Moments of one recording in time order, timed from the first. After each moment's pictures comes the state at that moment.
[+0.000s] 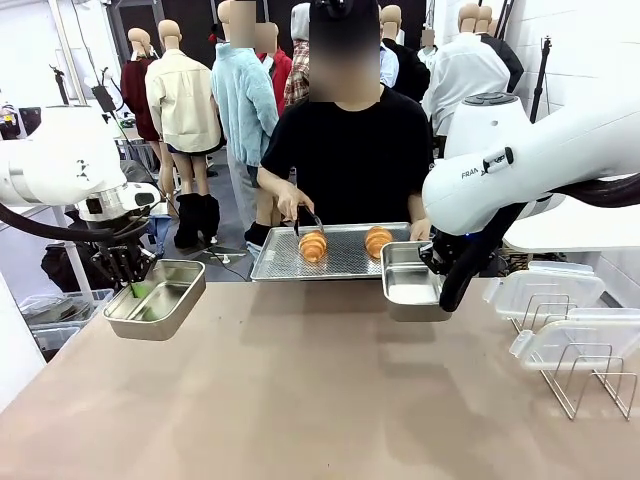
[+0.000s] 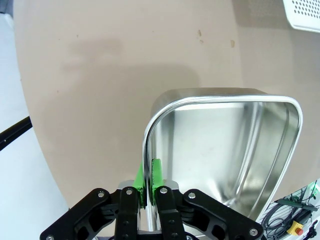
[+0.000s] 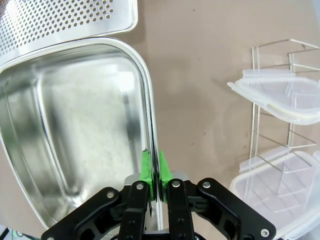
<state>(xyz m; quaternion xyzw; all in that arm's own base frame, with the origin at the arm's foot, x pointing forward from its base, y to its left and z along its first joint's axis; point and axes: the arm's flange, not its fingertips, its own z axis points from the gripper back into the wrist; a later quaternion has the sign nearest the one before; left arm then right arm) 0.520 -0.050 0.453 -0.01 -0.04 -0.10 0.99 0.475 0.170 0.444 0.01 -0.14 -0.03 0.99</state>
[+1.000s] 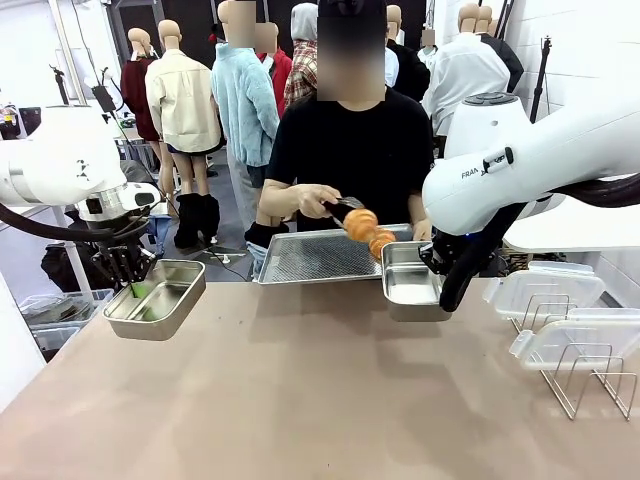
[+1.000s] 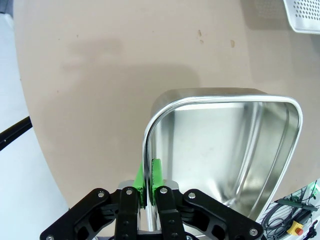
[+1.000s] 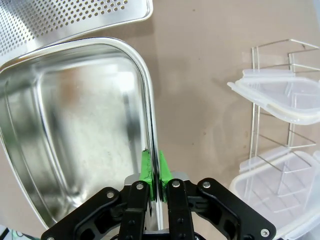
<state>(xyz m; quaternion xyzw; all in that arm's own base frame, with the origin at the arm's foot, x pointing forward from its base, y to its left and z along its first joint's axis) 0.520 -0.050 0.453 -0.01 -0.04 -0.10 0.99 0.475 0.170 0.444 0.01 -0.14 -0.03 0.99</state>
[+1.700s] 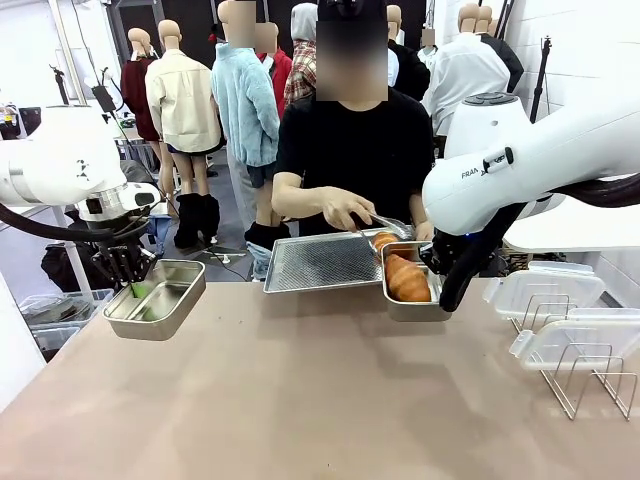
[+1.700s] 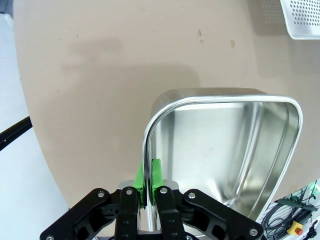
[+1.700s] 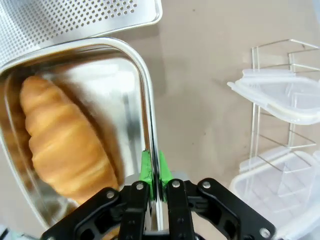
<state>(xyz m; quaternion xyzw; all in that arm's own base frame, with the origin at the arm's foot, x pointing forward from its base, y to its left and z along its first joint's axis) 0.520 -0.050 0.453 -0.01 -0.04 -0.10 0.99 0.475 0.170 0.444 0.01 -0.14 -0.03 0.99</state>
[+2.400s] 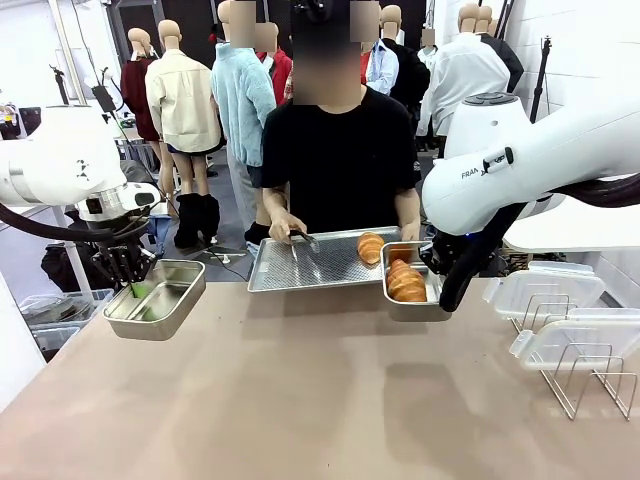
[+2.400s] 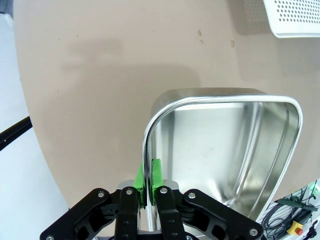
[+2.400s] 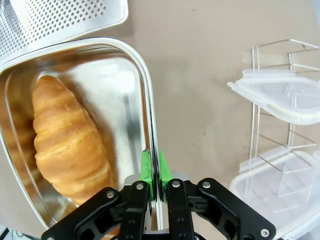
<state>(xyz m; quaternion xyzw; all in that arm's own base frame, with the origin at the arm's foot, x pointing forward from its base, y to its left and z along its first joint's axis) 0.520 -0.050 0.453 -0.01 -0.04 -0.10 0.99 0.475 0.170 0.444 0.01 -0.14 -0.03 0.99</state>
